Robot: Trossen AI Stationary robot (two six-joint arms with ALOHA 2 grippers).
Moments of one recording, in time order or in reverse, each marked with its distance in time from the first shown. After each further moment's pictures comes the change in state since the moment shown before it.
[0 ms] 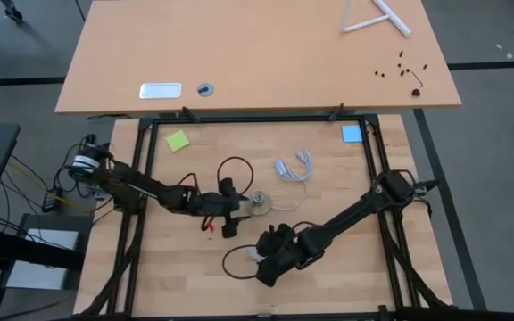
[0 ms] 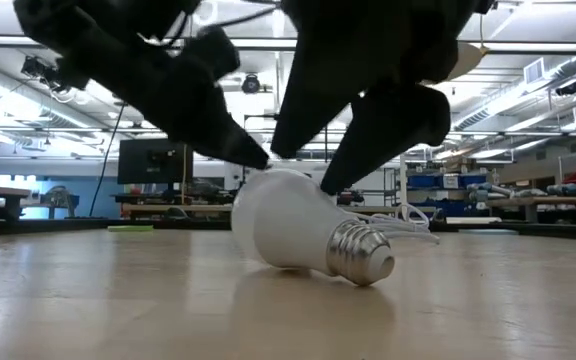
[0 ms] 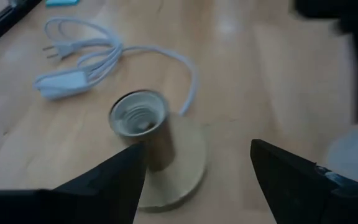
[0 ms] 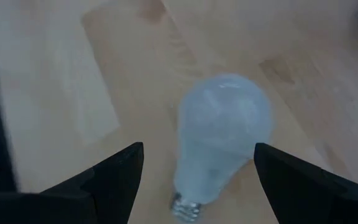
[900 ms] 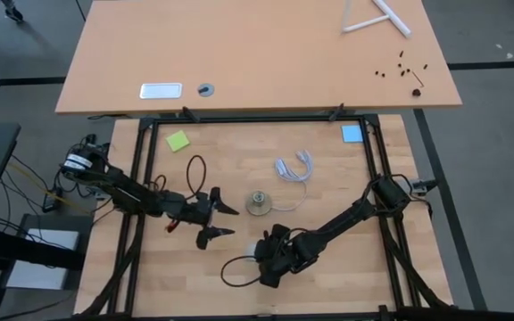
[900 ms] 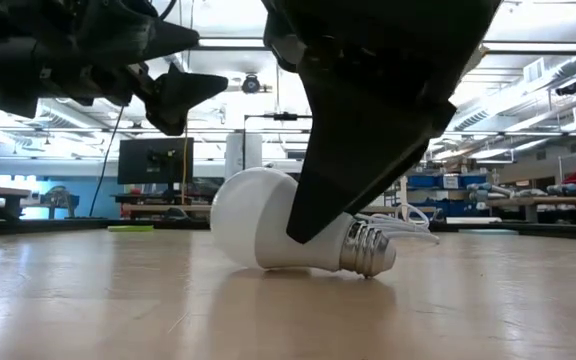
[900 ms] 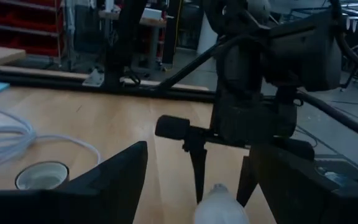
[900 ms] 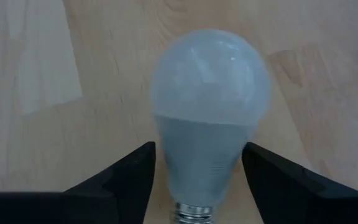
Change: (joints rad) left arm -0.095 -0.071 -0.358 0.818 0.199 -0.068; right arm -0.001 0.083 0.029 -0.028 0.021 -0.235
